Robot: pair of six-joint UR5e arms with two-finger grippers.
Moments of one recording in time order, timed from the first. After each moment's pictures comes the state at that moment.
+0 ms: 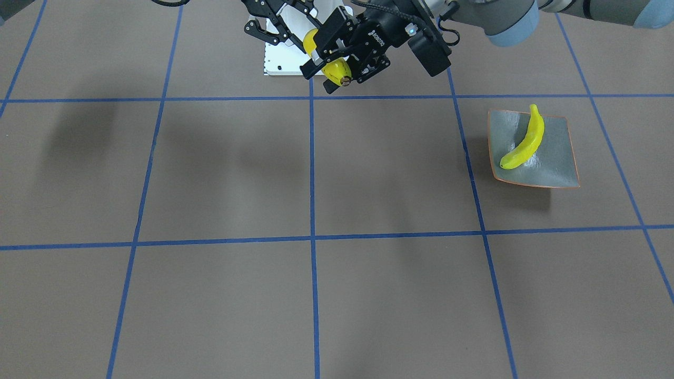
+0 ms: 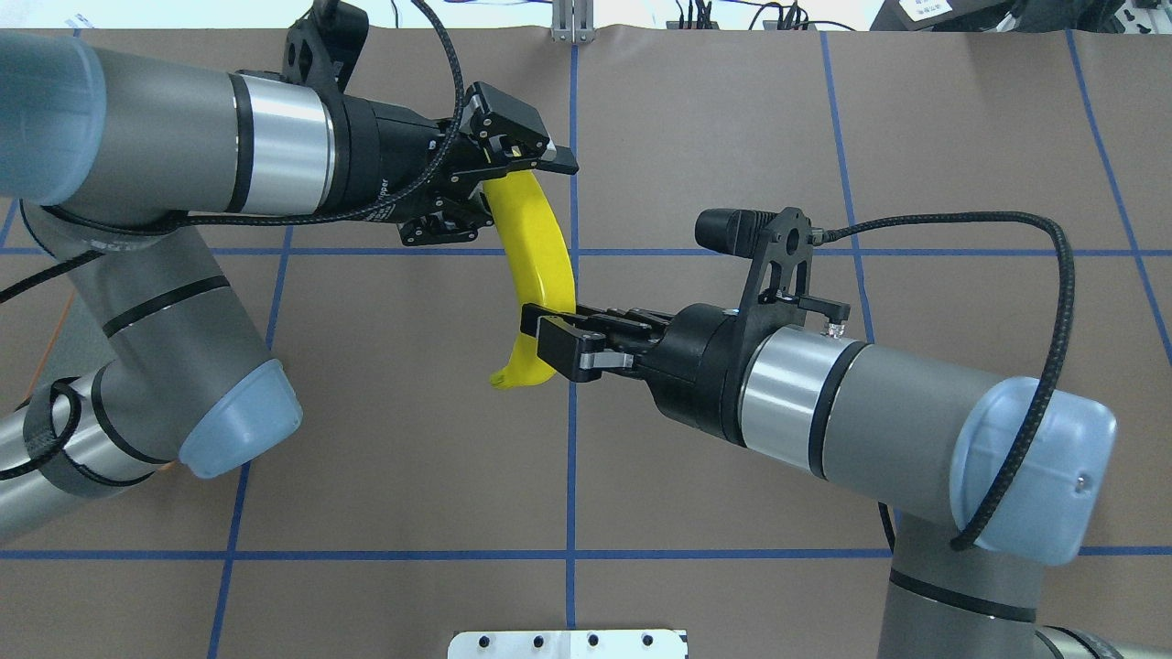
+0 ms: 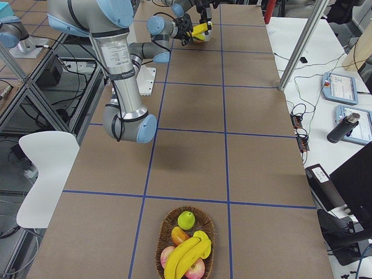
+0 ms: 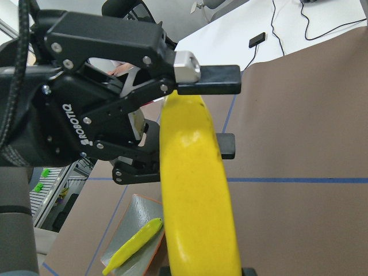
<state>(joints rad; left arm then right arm) -0.71 -2.17 -1.91 -2.35 -1.98 -1.87 0.33 -1.14 2.17 -0.90 1.42 1.24</state>
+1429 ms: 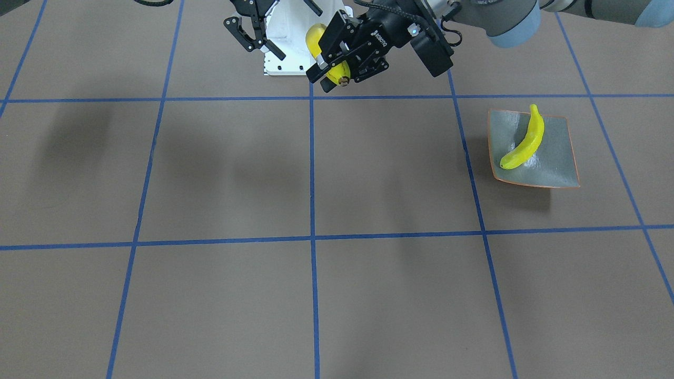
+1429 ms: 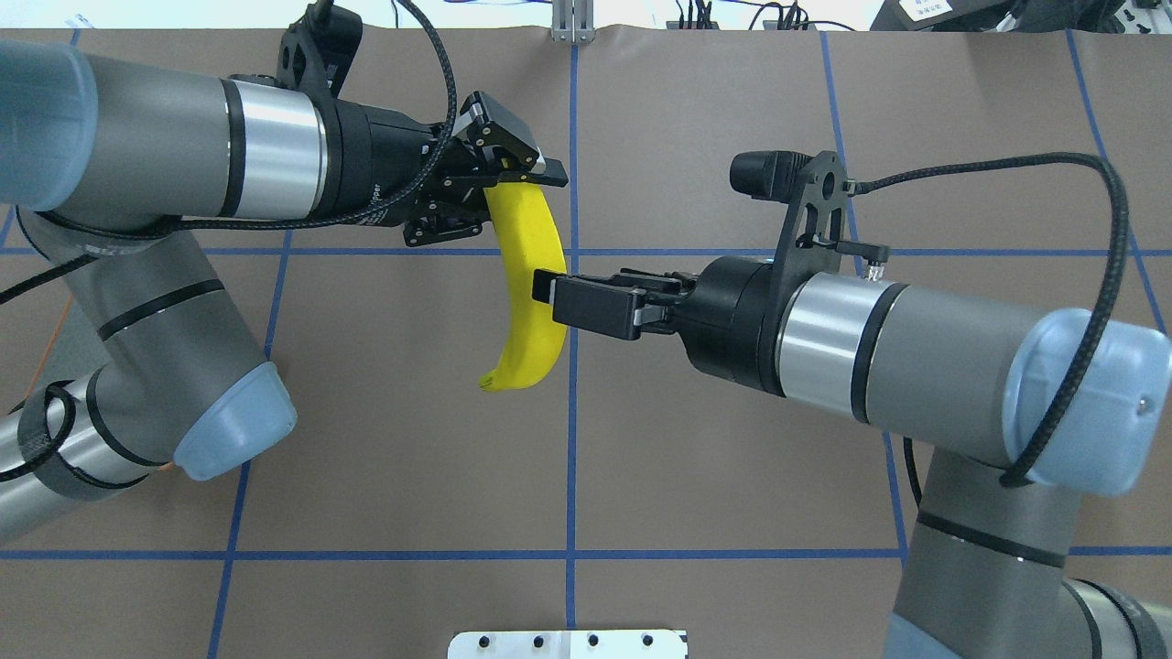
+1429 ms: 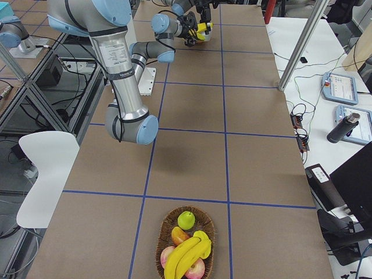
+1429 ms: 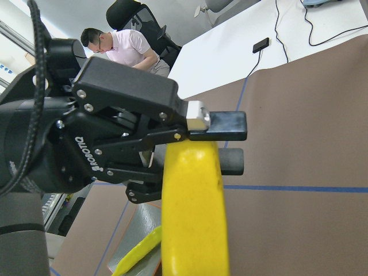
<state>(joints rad) -0.72 -2.16 -1.91 -2.36 -1.98 -1.86 0.46 -1.15 2.17 -0.92 1.55 1.25</state>
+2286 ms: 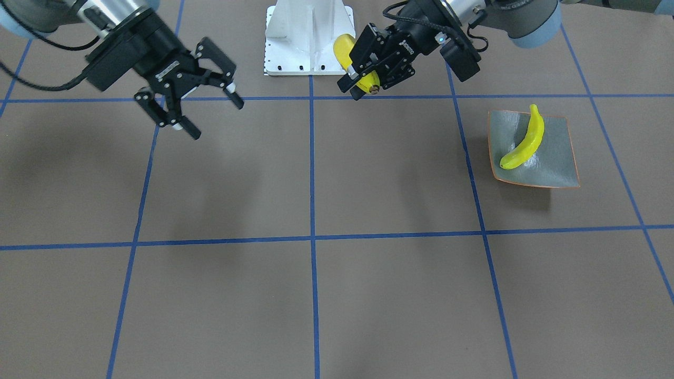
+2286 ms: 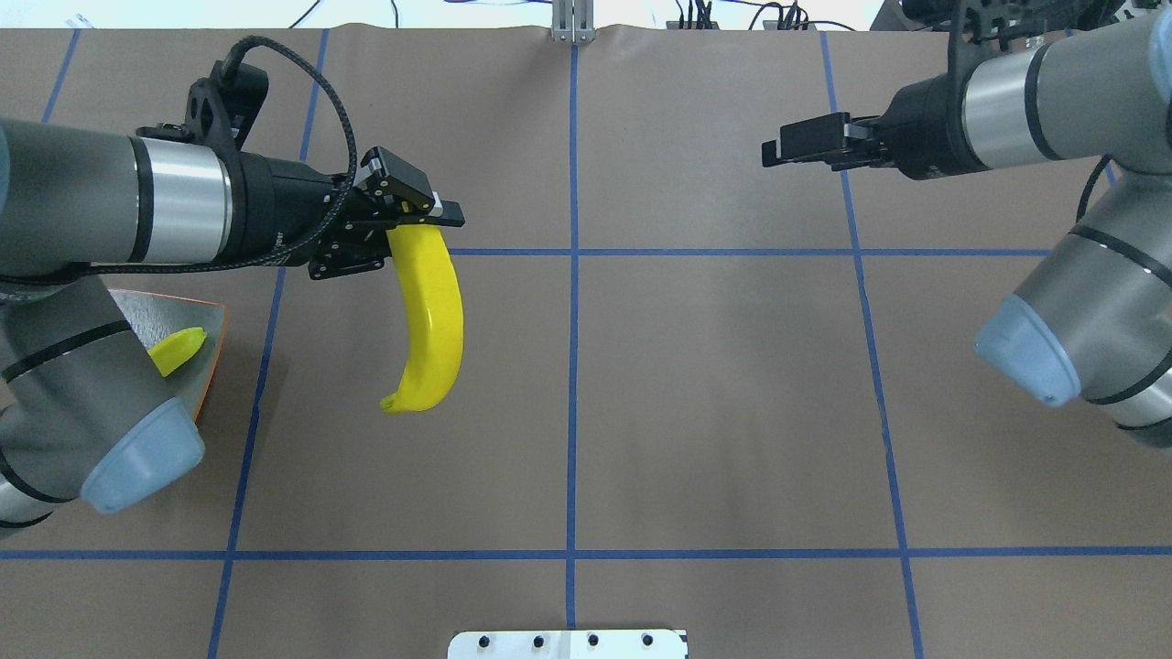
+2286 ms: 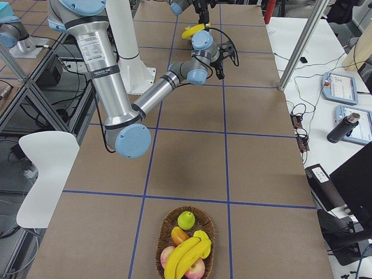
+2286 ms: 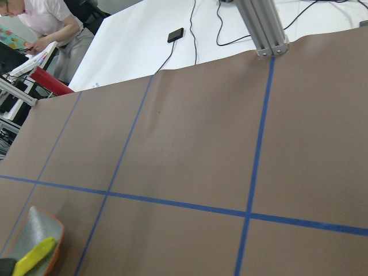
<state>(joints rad) -0.73 -1.93 -1.98 -2.37 -1.98 -1.79 0.95 -1.26 1.91 -0.97 2.10 1.03</state>
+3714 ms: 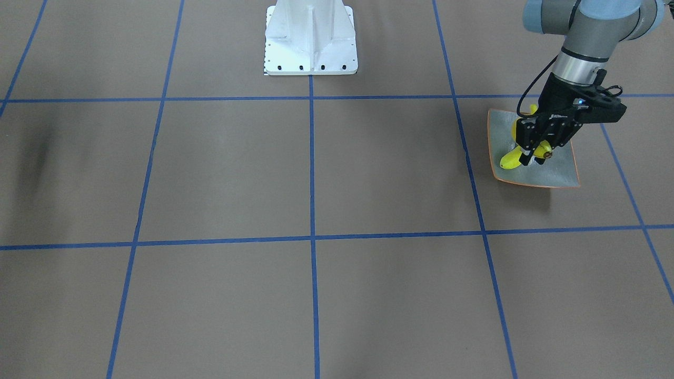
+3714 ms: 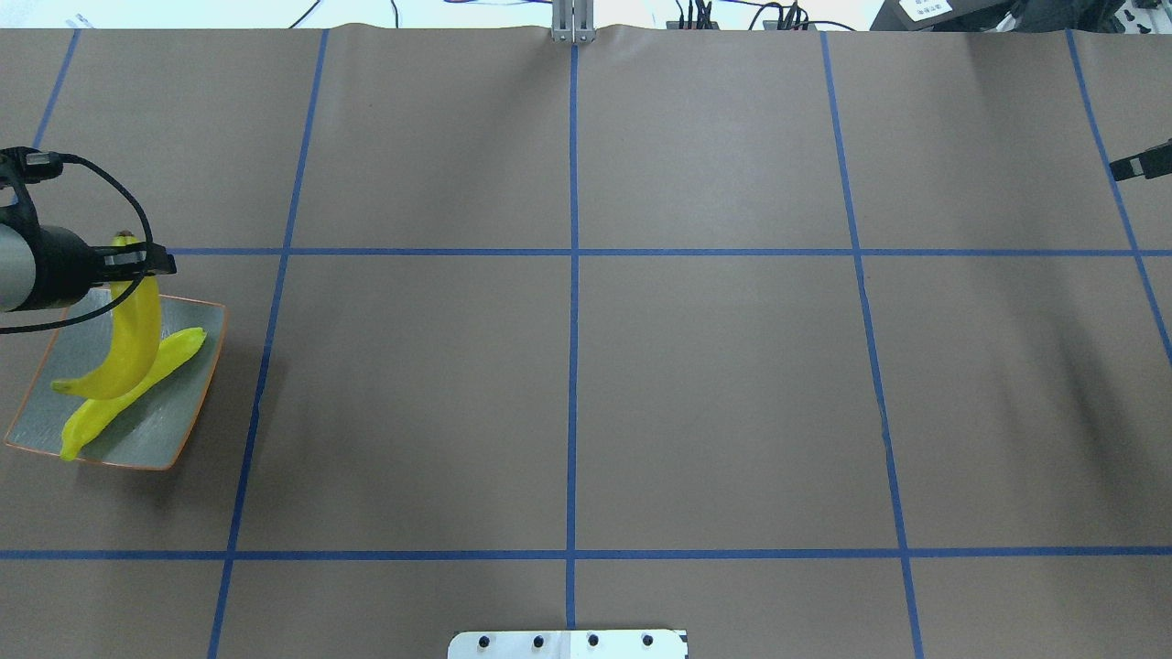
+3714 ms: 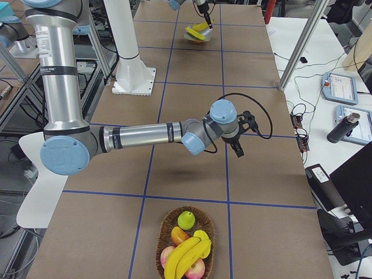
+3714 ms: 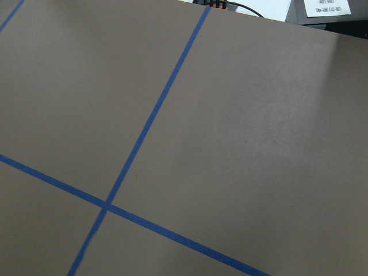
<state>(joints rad) -0.83 -1.51 -1.98 -2.12 -1.72 -1.17 1.42 -1.50 1.59 -0.97 2.41 0.19</state>
